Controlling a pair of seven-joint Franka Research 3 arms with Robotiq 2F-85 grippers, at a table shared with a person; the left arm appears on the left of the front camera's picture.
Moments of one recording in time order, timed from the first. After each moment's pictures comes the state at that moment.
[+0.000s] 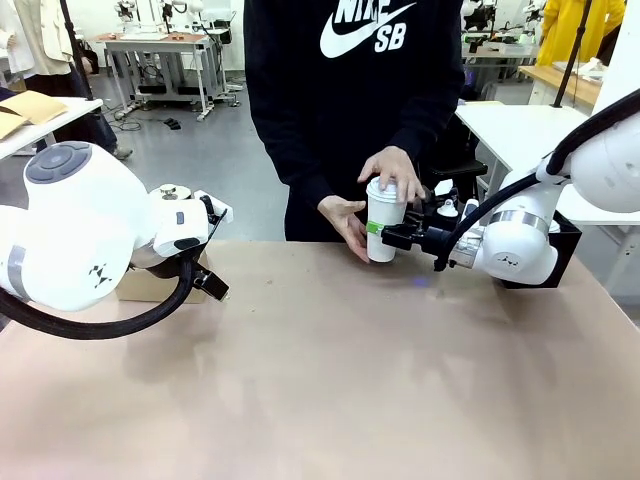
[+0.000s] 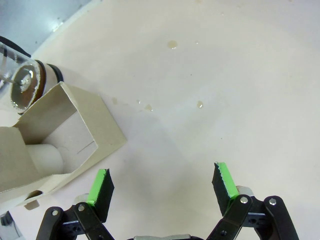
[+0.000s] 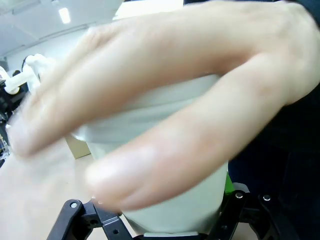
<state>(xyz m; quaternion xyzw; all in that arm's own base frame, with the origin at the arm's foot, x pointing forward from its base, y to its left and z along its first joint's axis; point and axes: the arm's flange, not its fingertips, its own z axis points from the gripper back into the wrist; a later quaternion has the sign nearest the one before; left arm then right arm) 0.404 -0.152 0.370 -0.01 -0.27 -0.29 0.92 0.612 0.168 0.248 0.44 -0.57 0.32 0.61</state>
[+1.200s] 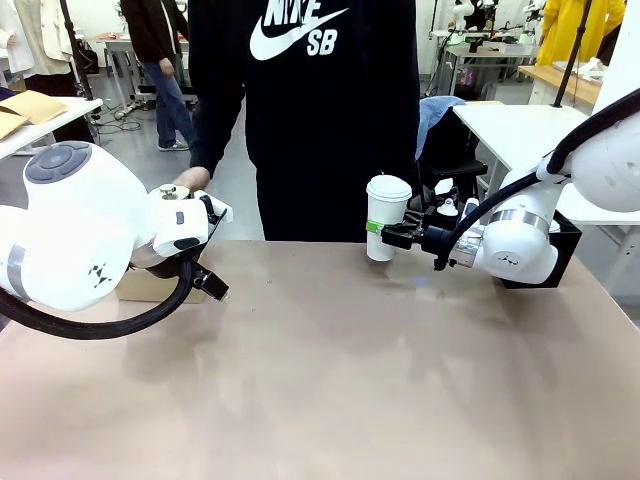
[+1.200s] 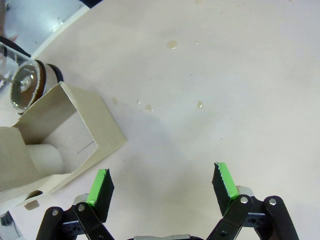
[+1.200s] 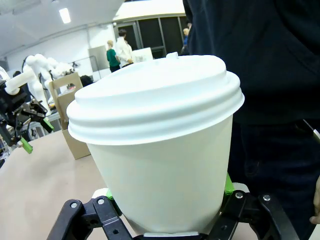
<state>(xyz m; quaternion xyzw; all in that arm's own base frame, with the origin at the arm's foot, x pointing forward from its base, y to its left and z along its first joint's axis) 0.404 -0.152 0.370 -0.01 -0.27 -0.29 0.92 0.612 0.168 0.249 0.44 -0.57 0.32 0.61</state>
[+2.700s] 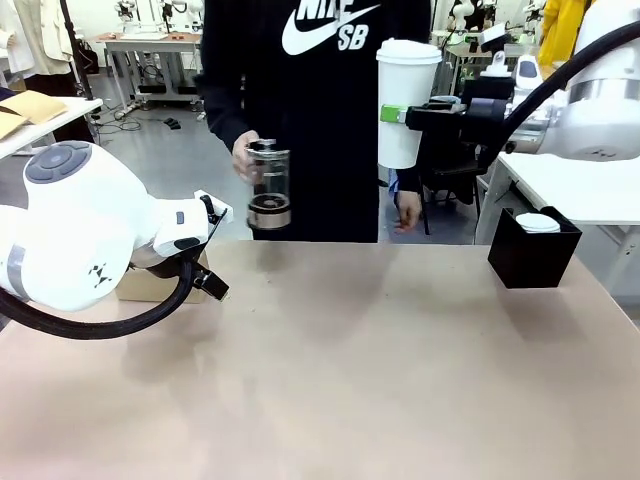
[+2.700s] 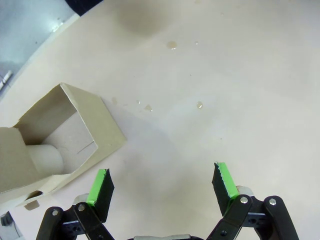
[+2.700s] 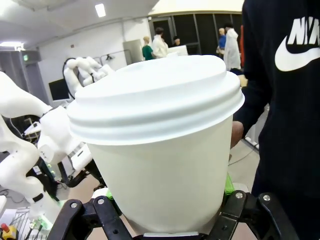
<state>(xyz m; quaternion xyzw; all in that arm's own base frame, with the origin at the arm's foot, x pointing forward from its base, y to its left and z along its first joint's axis) 0.404 -0.152 0.370 -0.01 -0.27 -0.29 0.92 0.517 0.170 0.516 0.48 -0.53 0.38 0.59</state>
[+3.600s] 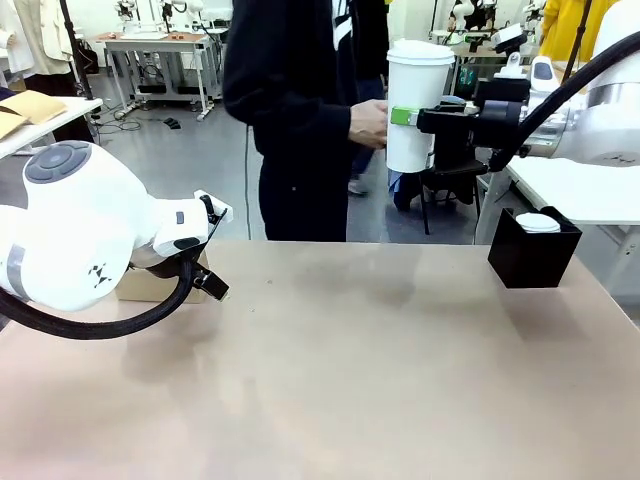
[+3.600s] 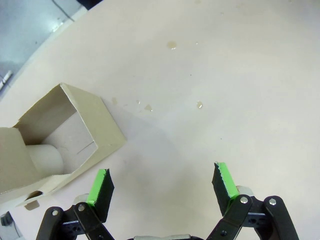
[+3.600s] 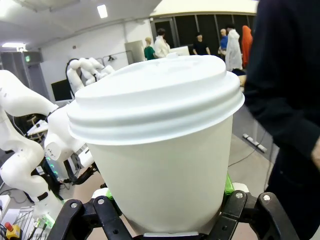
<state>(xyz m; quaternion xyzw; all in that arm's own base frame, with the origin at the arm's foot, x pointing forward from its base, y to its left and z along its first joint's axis) 0.404 -0.152 0.370 -0.01 -0.27 -0.29 0.92 0.505 0.158 0.513 0.48 -0.53 0.38 0.59</state>
